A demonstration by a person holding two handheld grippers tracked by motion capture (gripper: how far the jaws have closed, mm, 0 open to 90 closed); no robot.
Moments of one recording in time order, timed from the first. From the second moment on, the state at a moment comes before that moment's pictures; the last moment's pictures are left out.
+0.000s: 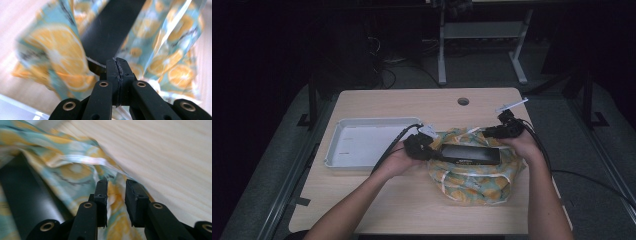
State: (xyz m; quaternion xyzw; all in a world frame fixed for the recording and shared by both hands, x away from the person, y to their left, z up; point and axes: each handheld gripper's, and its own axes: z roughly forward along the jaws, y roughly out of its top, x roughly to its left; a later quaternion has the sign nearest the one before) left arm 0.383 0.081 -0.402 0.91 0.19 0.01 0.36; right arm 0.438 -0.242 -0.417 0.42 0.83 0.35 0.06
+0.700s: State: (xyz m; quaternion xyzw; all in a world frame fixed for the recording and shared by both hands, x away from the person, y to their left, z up) left arm 0.375 0.124 -0.381 0.90 0.19 0.02 0.40; right arm 0.383 -0.241 -0.360 0.30 0.87 0.38 0.08
